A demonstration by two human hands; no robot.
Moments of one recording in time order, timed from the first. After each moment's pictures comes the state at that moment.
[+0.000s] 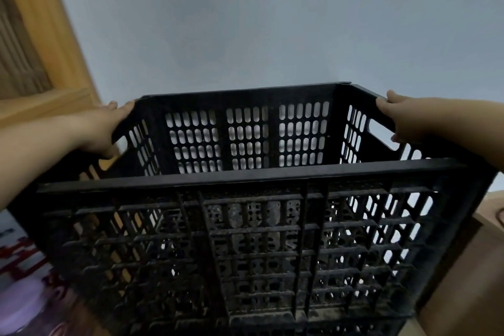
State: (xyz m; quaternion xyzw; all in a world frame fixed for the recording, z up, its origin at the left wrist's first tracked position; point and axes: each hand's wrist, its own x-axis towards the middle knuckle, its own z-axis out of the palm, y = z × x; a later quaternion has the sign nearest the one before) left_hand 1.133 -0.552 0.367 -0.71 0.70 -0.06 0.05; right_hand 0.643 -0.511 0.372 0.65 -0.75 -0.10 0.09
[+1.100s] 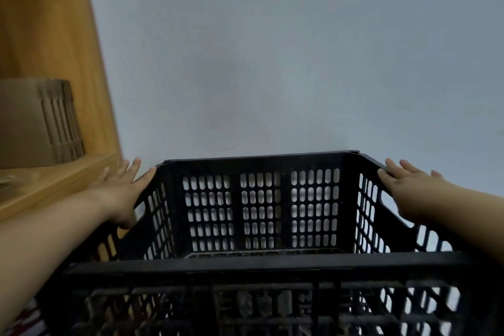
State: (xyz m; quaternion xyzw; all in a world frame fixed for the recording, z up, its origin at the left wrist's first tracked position) left_hand 1.112 -0.531 0.381 -0.75 0.64 -0.10 0.14; right_hand 0.662 -0.496 0.382 0.65 -0.75 -0.12 0.07
